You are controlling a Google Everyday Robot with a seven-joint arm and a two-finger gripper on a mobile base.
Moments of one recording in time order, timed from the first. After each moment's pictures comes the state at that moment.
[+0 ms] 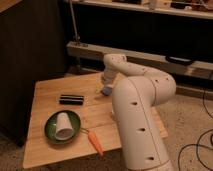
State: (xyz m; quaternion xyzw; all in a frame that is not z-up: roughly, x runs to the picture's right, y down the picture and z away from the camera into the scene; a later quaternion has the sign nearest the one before) arm -0.014 -0.013 0.995 -0.32 0.01 0.42 0.85
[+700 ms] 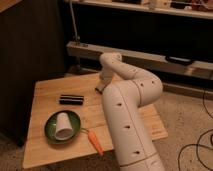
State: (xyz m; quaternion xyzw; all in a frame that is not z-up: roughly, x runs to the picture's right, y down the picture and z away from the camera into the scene) arm -0.008 -0.025 1.013 -0.32 0.05 0.43 0.84
